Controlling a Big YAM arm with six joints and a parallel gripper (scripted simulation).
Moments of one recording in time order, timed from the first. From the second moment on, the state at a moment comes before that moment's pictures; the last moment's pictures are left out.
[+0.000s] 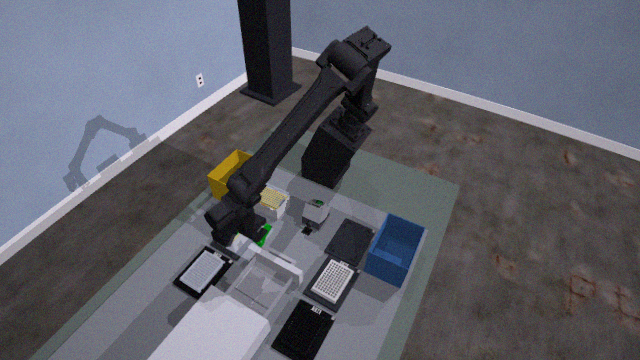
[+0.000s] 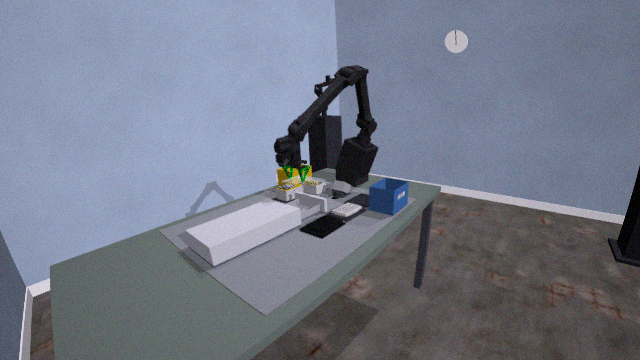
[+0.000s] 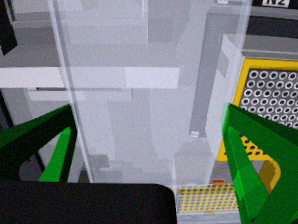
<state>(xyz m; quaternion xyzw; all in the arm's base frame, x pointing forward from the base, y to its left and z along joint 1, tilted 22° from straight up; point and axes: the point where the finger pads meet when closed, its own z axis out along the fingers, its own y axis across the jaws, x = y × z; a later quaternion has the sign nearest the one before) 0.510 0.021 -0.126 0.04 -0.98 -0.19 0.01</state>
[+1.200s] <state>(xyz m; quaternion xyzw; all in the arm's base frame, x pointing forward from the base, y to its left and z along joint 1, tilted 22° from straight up) 0.573 -0.030 -0.151 0.04 -0.98 -0.19 0.01</state>
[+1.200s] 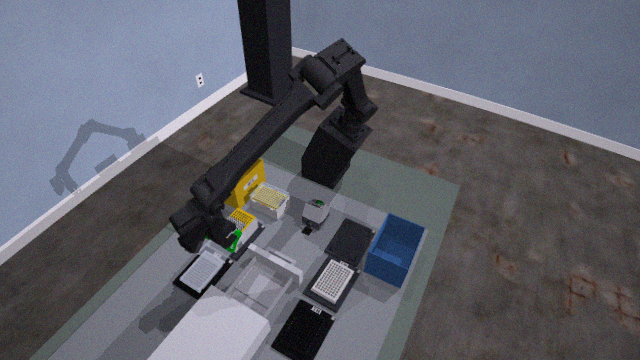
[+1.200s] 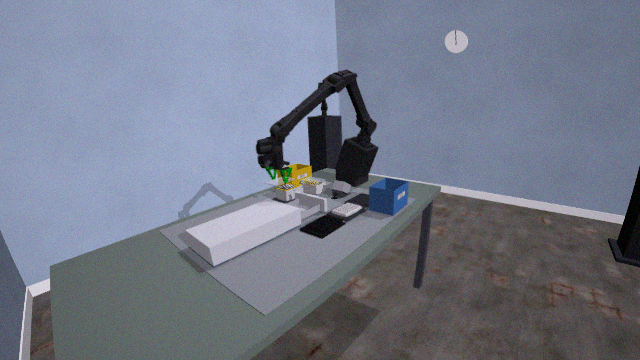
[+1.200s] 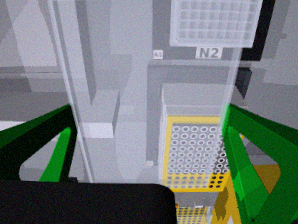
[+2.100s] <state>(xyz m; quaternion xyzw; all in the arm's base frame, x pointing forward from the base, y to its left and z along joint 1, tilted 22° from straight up) 0.620 -0.068 -0.166 0.04 -0.98 -0.19 0.01</state>
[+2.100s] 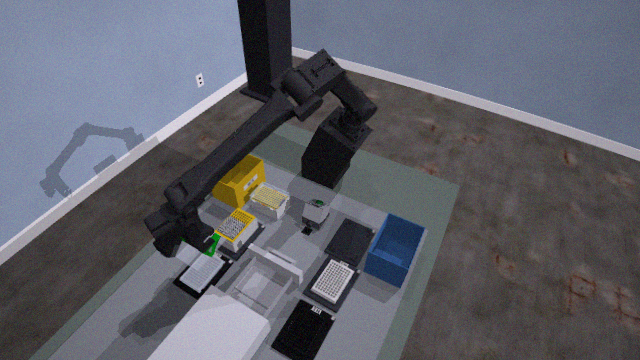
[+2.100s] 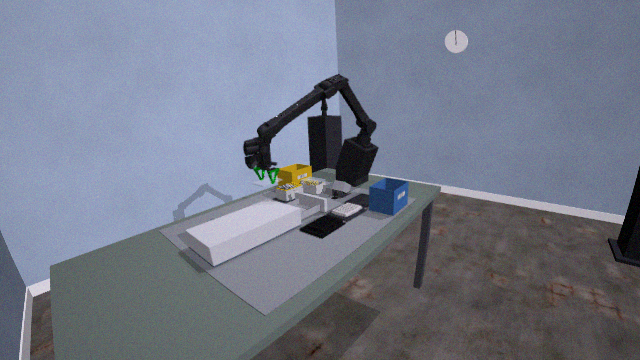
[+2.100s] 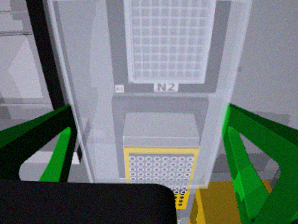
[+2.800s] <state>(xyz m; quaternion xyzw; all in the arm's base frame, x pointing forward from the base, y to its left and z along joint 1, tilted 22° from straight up) 0.639 -0.085 -0.173 0.04 -0.98 -0.19 0.01</state>
